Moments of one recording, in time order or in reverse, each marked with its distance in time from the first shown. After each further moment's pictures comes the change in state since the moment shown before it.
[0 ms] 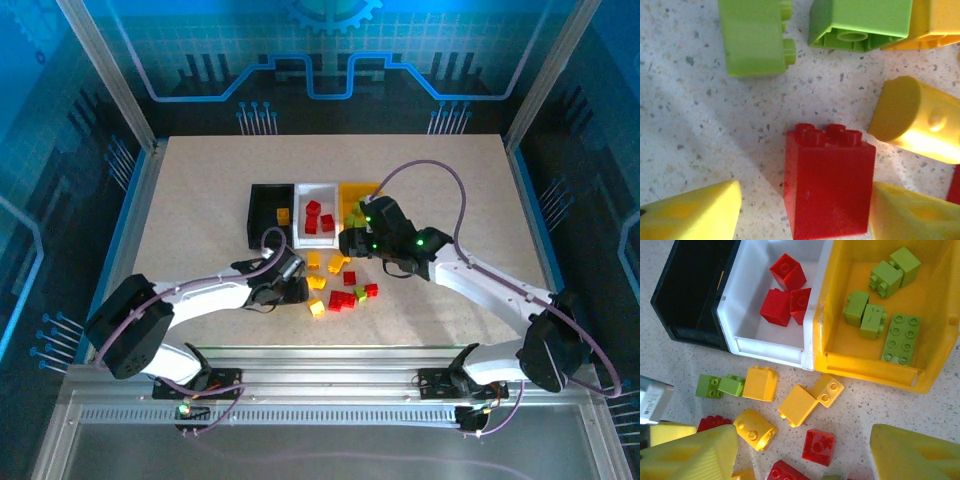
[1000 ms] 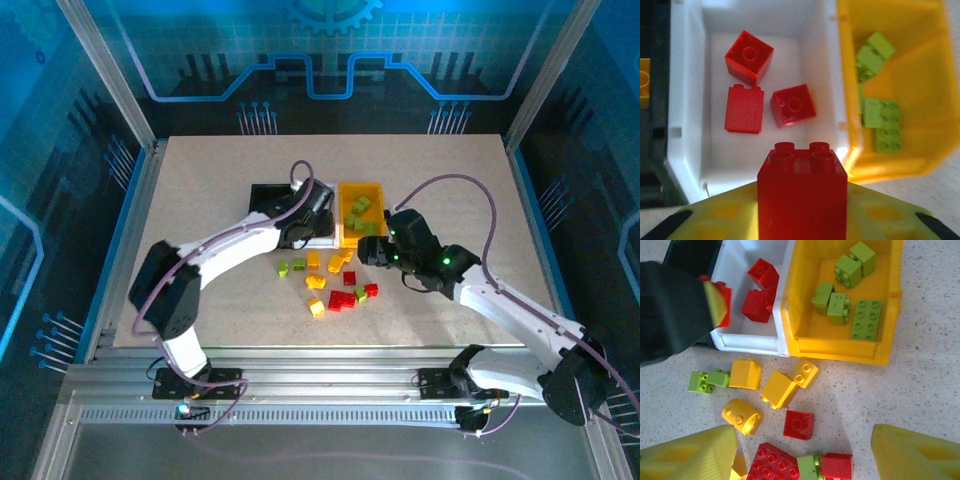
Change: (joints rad) left arm 0.078 0.310 0.643 -0.091 -0.095 0.141; right arm -0.043 -0.216 -0.156 -0.021 0.010 0.052
